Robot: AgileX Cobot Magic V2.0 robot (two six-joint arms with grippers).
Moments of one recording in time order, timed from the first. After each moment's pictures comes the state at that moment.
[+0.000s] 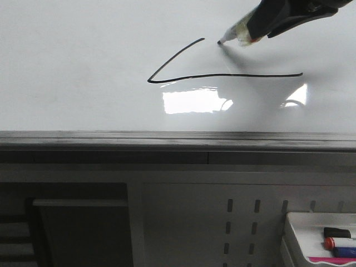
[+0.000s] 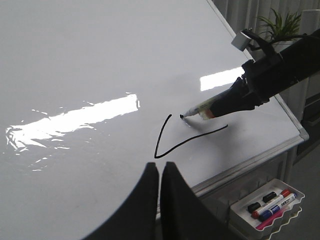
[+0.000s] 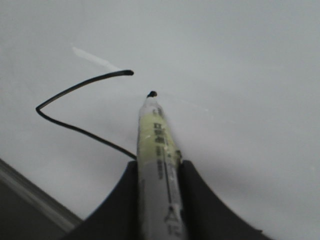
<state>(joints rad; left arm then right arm) -0.49 0.09 -0.39 -0.48 0.40 0.46 0.41 1.30 -0.94 0.17 0.34 -0.27</state>
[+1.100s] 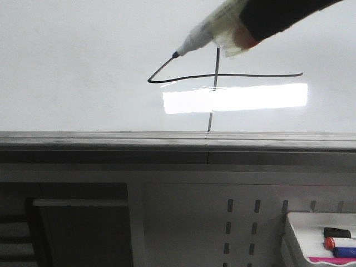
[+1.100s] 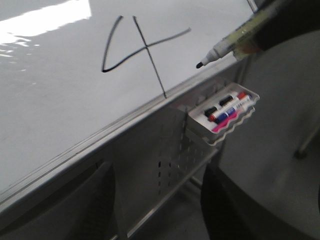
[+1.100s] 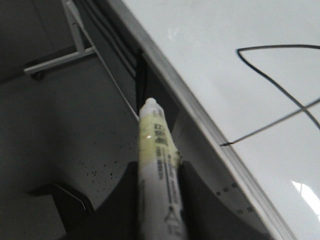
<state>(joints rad) -0.49 0.41 -0.45 -0.66 0.60 0.70 0.75 1.00 -0.85 0.20 0.61 -0.46</state>
